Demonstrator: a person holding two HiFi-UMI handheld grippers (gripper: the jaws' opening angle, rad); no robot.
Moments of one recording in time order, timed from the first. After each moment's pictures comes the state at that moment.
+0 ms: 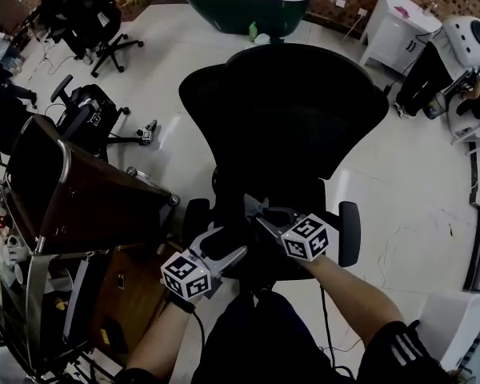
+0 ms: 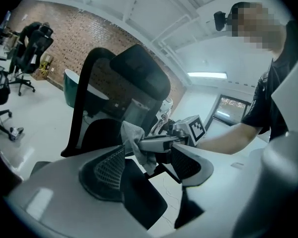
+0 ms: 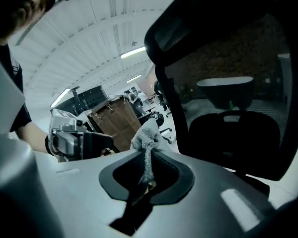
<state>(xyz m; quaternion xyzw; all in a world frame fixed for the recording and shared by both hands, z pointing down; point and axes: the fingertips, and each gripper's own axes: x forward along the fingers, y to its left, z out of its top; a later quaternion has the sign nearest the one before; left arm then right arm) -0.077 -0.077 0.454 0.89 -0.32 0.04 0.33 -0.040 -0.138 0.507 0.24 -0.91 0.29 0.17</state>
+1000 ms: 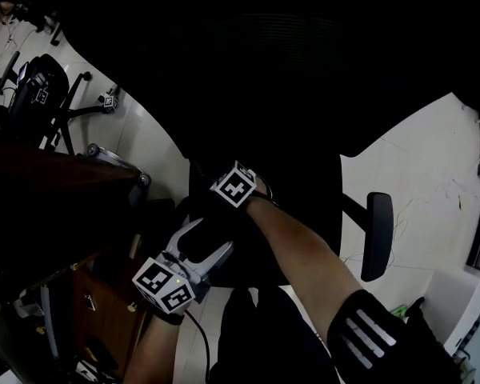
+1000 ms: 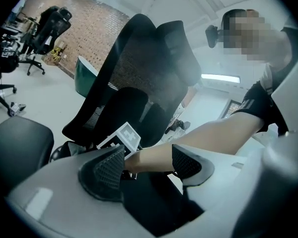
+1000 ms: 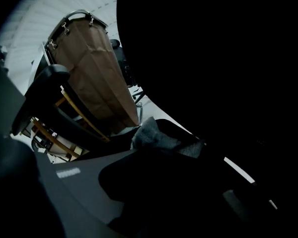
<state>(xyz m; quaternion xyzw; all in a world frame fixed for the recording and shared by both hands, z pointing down) -0.083 -0.140 0.626 0.86 -0.34 0.03 0.38 -0.147 -0.249 0.851 0.17 -0.87 0.24 0.40</state>
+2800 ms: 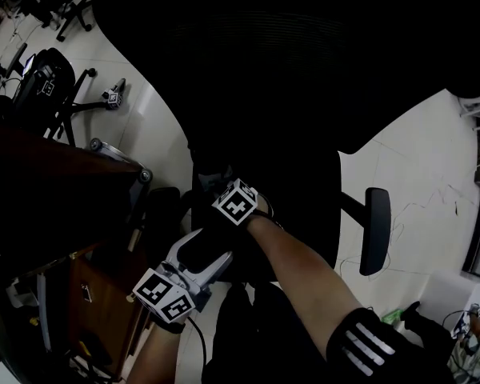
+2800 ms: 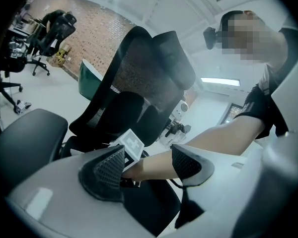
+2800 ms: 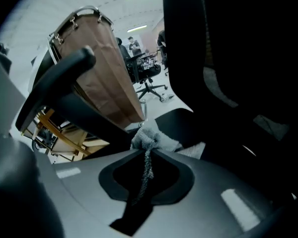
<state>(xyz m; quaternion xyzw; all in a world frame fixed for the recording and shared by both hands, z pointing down) -0.096 -0.092 0.607 0.85 -0.36 0.01 0.38 -0.147 -0.182 0.843 0.18 -0.86 0.24 0.42</state>
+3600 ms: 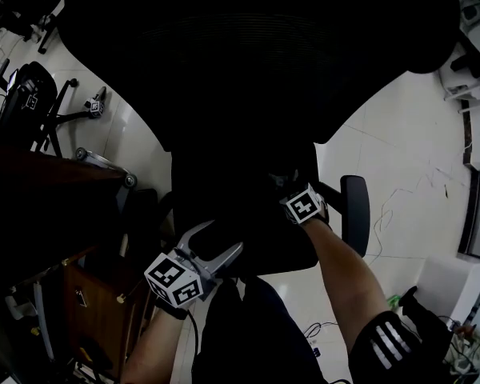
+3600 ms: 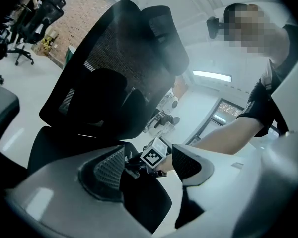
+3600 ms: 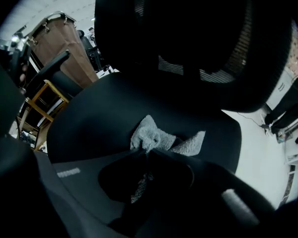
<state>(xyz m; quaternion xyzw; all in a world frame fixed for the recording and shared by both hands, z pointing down) -0.019 -0.091 0.620 0.88 -0.28 0.04 0.39 0.137 -0.150 0.871 0.33 -0.74 0.32 0.49</state>
